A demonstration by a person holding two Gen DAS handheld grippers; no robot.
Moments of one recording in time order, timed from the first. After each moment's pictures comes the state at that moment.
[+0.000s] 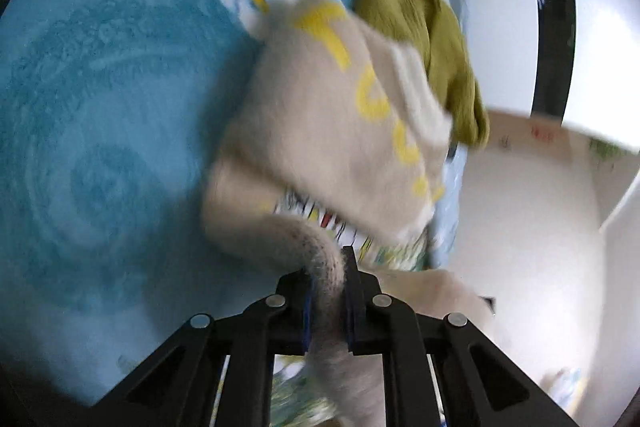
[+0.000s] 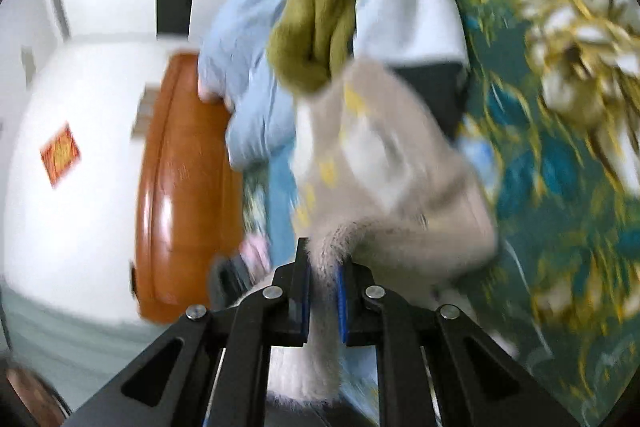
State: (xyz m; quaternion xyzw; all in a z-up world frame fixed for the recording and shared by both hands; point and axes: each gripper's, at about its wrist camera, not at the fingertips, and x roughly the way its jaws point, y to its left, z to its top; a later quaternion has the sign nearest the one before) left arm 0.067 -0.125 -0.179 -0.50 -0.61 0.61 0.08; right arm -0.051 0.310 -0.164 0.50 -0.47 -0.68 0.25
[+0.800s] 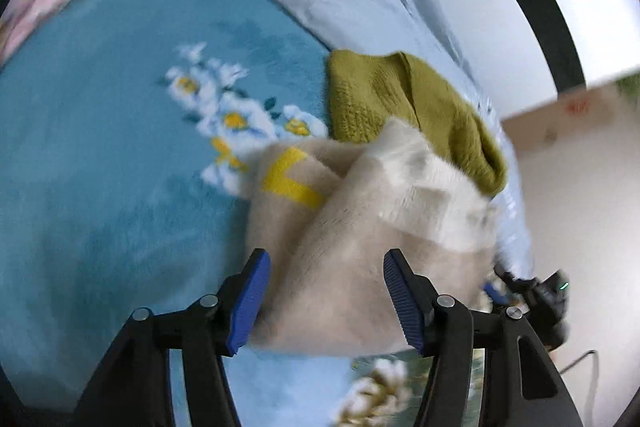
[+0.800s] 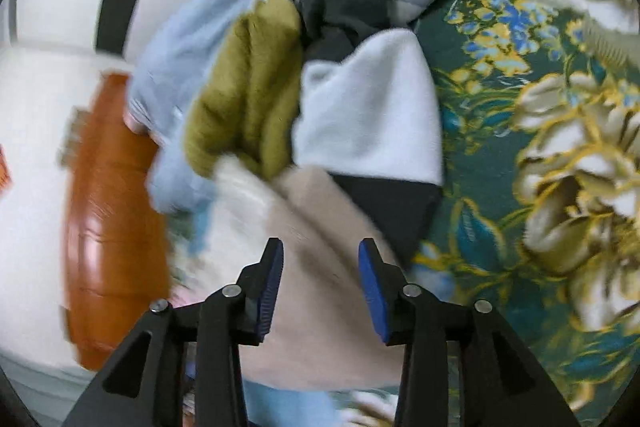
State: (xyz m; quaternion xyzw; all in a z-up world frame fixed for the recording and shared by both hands) left arm 0.029 -0.132 -0.117 -0.48 -0.39 0.79 -0.01; right arm -0.126 0.312 -0.165 0.54 -0.36 -0.74 0.13
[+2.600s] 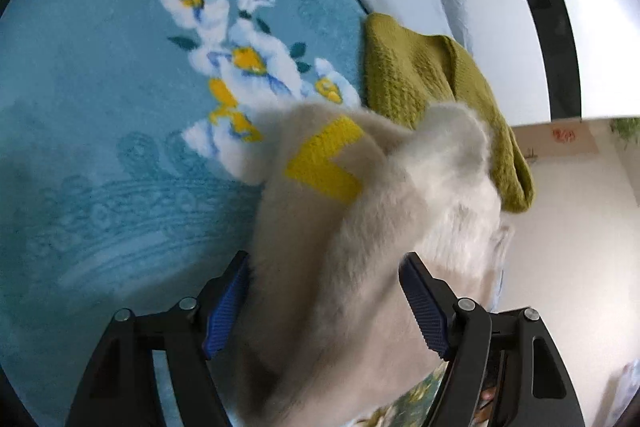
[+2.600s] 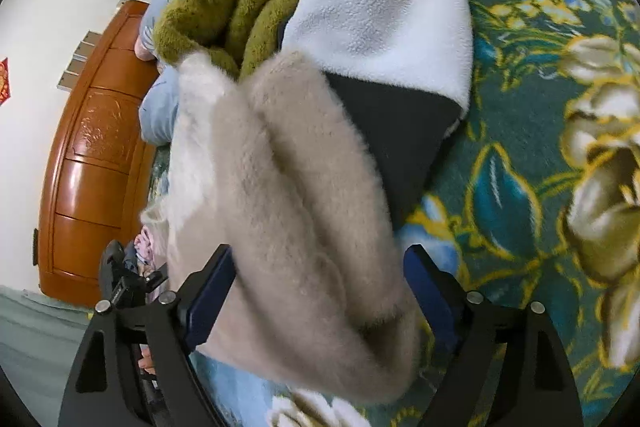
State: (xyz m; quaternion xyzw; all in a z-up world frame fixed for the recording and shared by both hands) left arm 0.009 -0.148 -0.216 -0.47 -0.51 0.72 0.02; right arm -0.117 0.286 -0.218 0.55 -0.31 -0.74 0.22
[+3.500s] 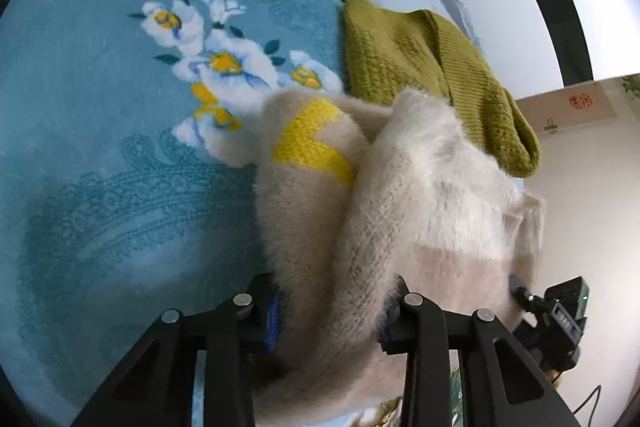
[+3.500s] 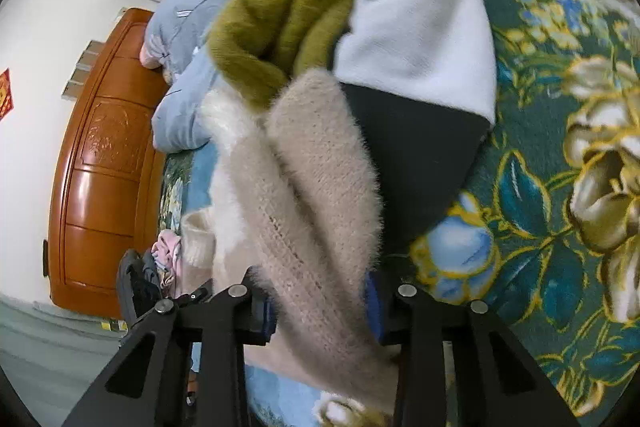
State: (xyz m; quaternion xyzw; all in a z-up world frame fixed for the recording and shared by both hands) left arm 0.011 -0.120 -0.171 -0.50 -0.43 0.75 0.01; right arm -0.116 0.266 -0.167 0.55 -0.31 -0.75 0.21
